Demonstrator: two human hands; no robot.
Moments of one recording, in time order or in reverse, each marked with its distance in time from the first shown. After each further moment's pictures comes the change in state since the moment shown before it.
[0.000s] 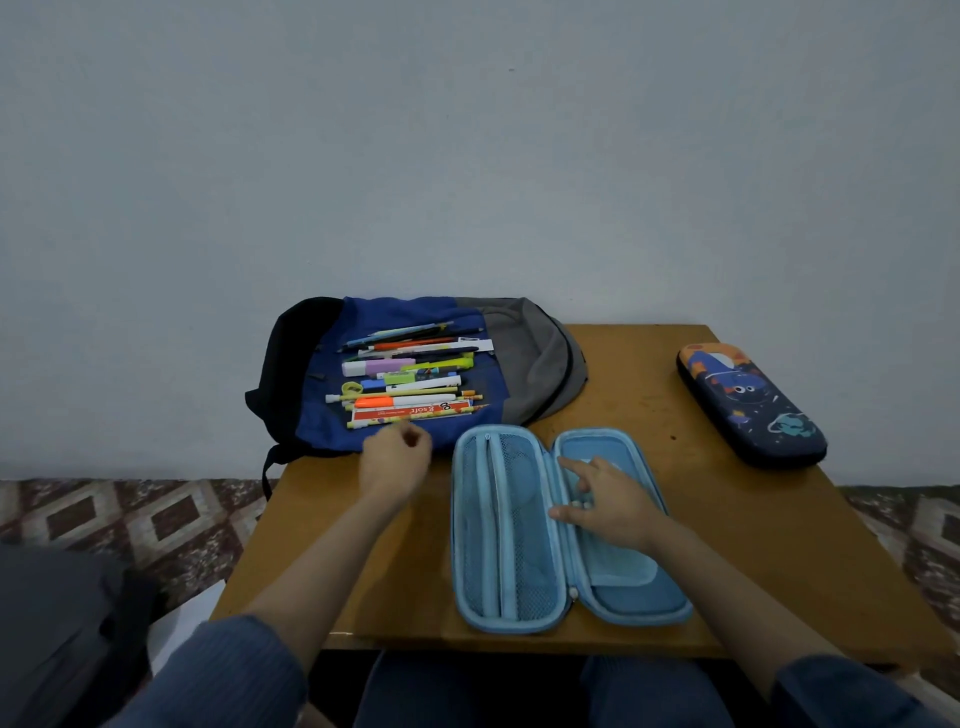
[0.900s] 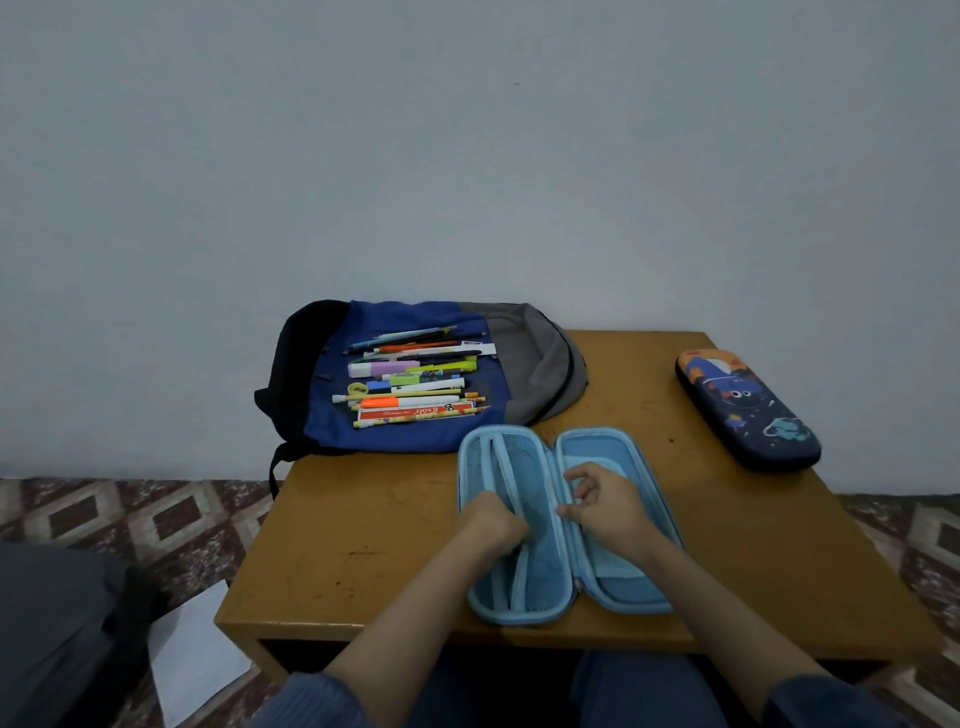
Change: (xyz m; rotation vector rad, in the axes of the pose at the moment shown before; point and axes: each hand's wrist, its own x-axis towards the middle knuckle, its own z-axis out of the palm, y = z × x) left_hand -0.063 0.036 0.054 0.051 -0.517 -0.251; right_hand -0.005 -0.008 0.017 0.430 0.215 0.165
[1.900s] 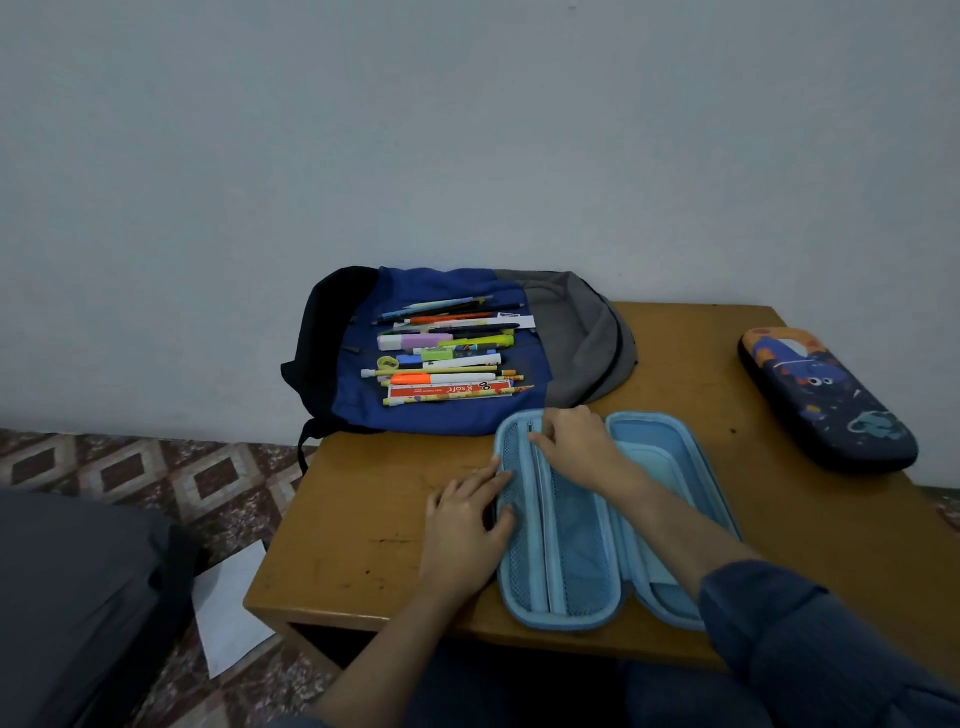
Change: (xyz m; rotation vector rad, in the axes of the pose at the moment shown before) left_hand 0.016 -0.076 -0.016 0.265 0.402 0.490; right_hand 0.063 -0.057 0.042 -0.577 -0.014 -0.351
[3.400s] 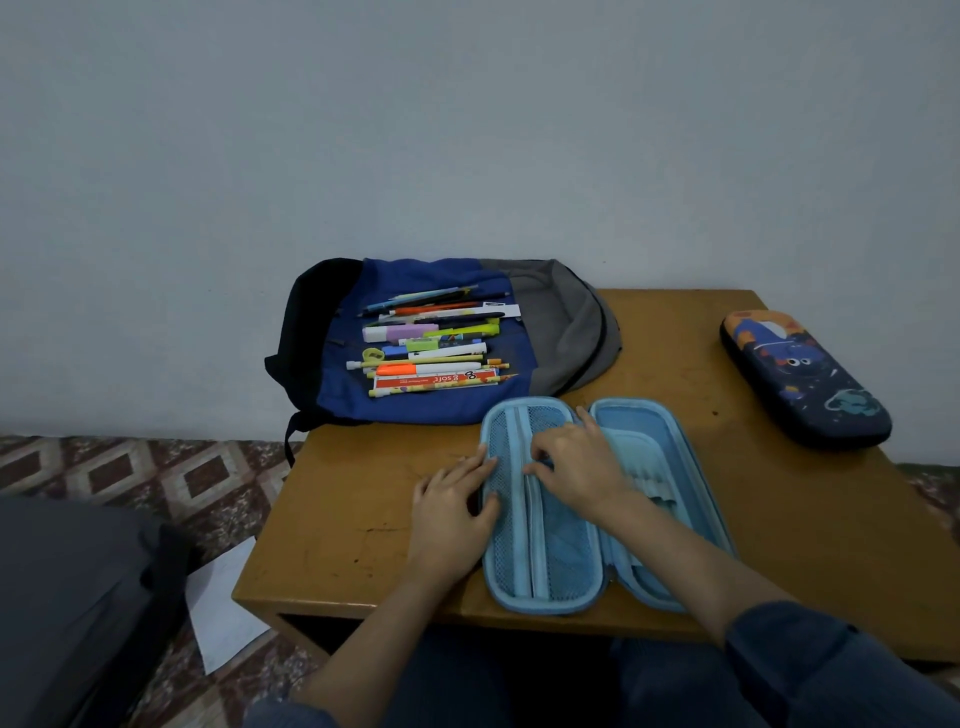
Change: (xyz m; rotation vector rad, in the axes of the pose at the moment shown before) left_hand 0.000 -0.001 0.002 -0.004 0.007 -0.029; right_hand -0.035 0.011 0.012 -0.146 0.012 -0.148
